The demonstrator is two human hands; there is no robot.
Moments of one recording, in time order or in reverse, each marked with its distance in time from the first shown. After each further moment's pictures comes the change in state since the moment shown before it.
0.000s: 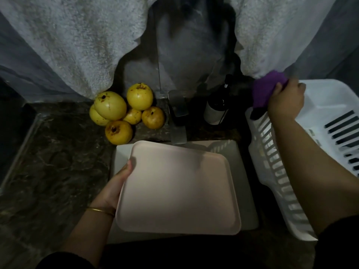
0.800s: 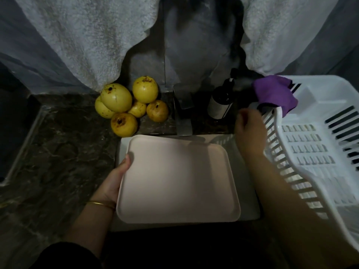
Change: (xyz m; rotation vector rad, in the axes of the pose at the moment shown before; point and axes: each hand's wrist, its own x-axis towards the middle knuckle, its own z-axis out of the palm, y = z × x) left_hand -0.005 -0.003 -0.024 -0.075 -0.019 -0.050; right_hand -0.133 -0.005 0.011 0.284 -0.134 -0.268
